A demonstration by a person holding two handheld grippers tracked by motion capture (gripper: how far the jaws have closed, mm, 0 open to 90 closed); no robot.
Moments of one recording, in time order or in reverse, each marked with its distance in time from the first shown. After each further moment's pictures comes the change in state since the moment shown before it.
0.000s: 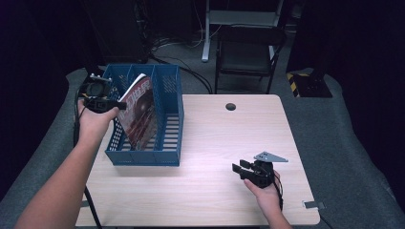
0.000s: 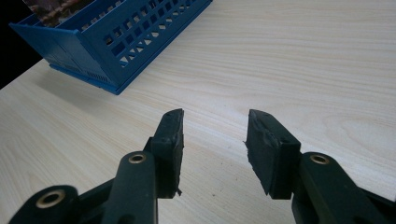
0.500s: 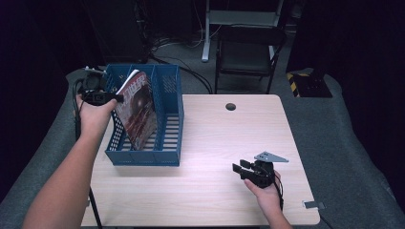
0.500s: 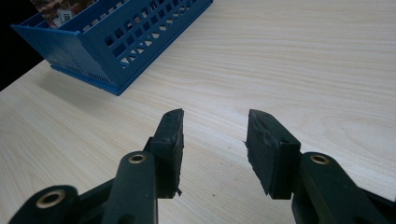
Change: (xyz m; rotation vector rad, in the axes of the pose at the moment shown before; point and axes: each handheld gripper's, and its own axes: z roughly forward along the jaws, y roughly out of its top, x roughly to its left) left arm 0.012 0.014 0.003 -0.049 0.022 -0.097; right arm -0.001 0.000 -0.001 -0.005 0.006 -0.006
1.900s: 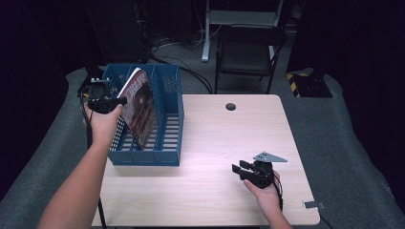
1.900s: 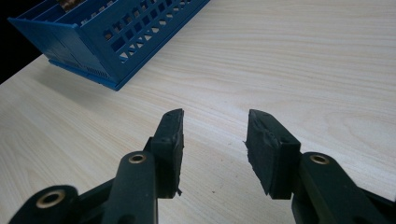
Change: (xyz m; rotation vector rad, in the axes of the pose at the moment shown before) left arm -0.003 -0.024 0.020 -0.136 0.059 -0.024; right arm 0.000 -0.002 0.003 0.019 -0.003 0.000
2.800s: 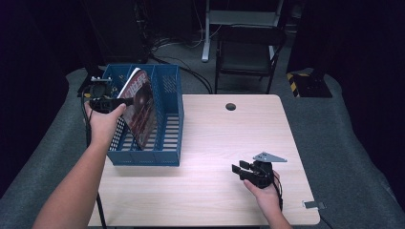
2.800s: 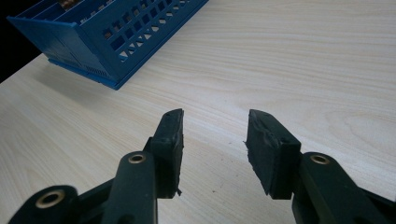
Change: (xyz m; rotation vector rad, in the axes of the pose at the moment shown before) left arm -0.002 0.003 0.000 0.035 -0.066 -0.004; right arm 0.000 0.000 0.001 -0.002 0.001 -0.006
